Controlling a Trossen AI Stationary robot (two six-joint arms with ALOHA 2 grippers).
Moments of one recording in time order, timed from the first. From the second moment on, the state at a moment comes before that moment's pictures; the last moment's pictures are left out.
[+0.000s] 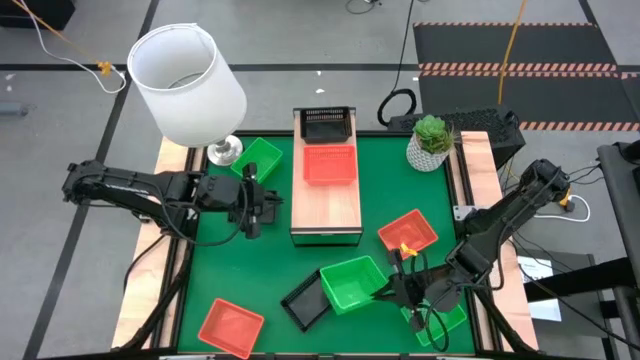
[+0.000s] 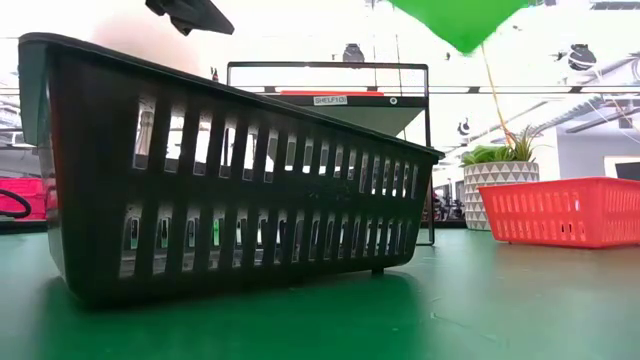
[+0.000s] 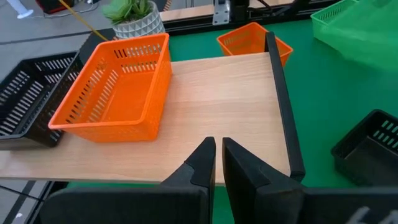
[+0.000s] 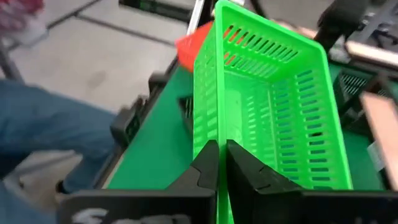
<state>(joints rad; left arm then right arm) -0.12 1.03 0.94 -0.44 -0.27 0.06 0.74 1.31 1.01 -0.26 0.42 0.17</state>
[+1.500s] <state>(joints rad) -0.12 0.95 0.94 -0.58 -0.37 -0.07 0.31 1.47 1.27 -0.38 0.60 -0.25</state>
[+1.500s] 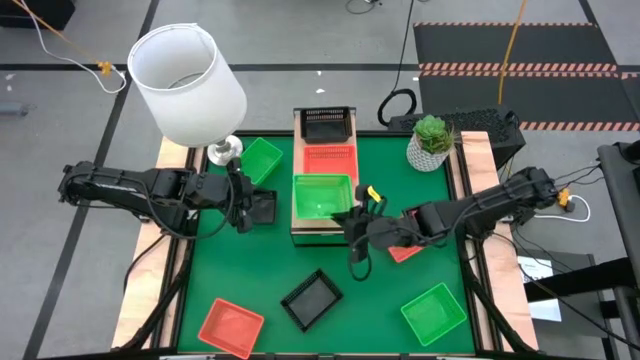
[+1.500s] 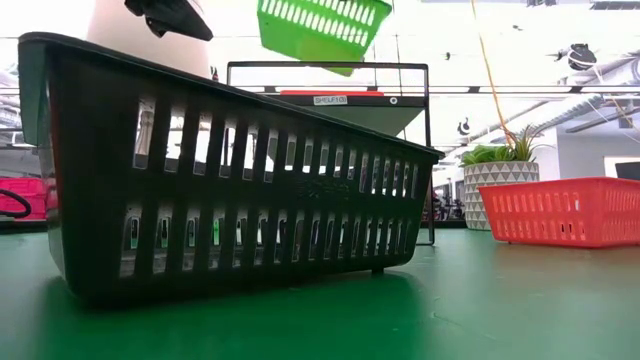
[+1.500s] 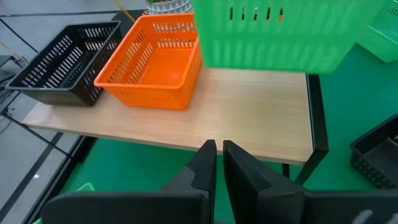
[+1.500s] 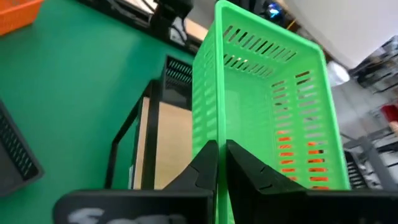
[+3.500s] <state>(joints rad) -0.12 0.95 0.94 -0.57 -0.37 -0.07 0.26 1.47 1.12 -0.28 0.49 -0.10</state>
